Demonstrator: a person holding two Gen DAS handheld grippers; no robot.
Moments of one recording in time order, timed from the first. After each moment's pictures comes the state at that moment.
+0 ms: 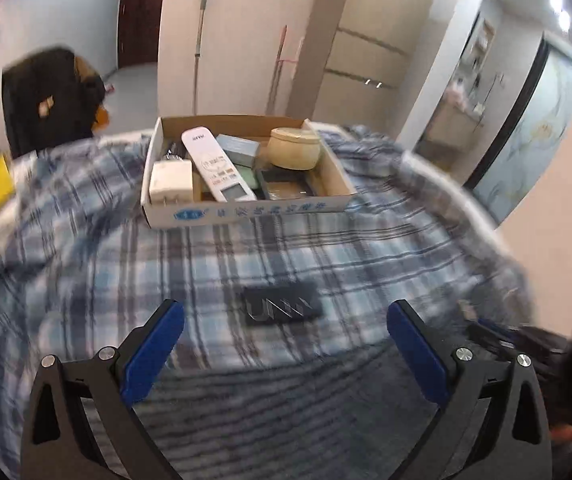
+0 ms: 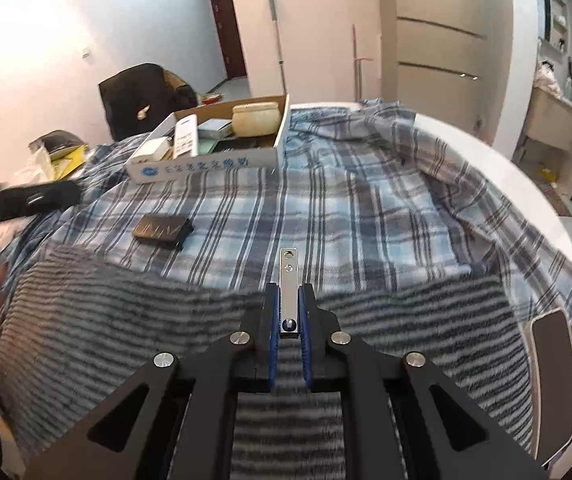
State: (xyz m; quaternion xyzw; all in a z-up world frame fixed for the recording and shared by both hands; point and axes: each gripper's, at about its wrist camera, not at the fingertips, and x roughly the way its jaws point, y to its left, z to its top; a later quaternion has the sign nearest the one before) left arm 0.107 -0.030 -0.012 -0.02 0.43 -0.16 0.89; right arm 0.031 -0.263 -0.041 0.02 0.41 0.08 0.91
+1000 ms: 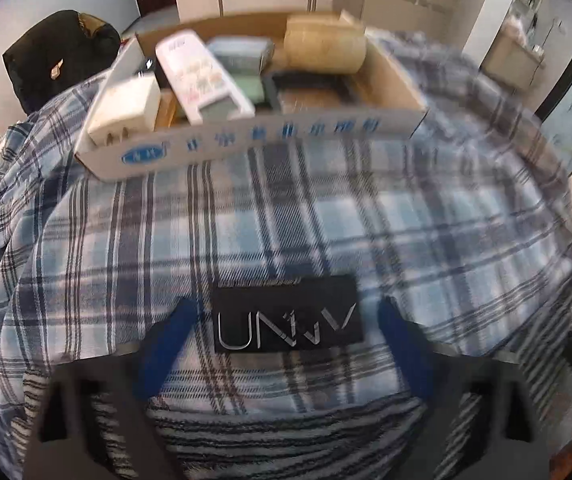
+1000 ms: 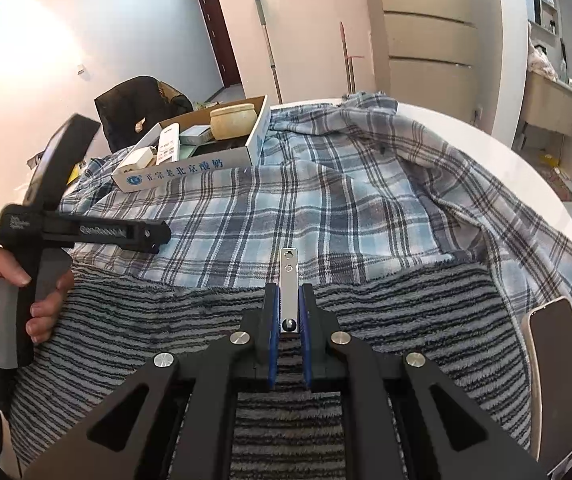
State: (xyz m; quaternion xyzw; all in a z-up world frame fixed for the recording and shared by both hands) left arm 0.172 -0.081 -0.096 0.05 0.56 -0.07 0.83; right arm 0.040 -0.296 -0.053 0.06 0.40 0.09 0.91
